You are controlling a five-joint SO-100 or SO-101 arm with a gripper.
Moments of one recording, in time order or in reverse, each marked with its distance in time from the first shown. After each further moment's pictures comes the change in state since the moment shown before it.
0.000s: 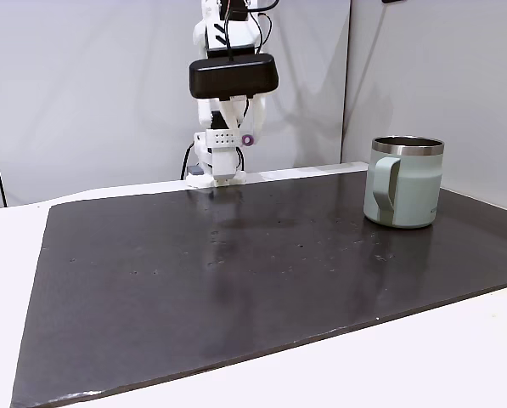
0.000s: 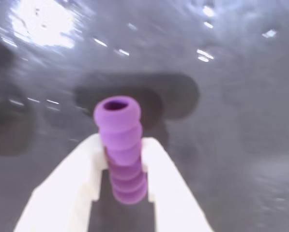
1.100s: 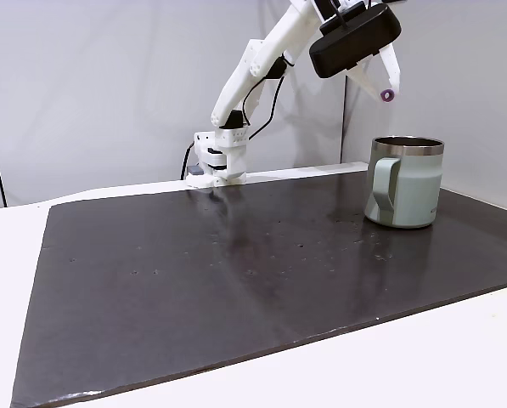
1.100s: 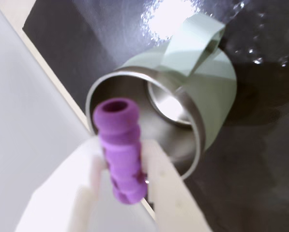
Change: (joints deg) arm -28.7 -52.6 -90.4 28.0 48.3
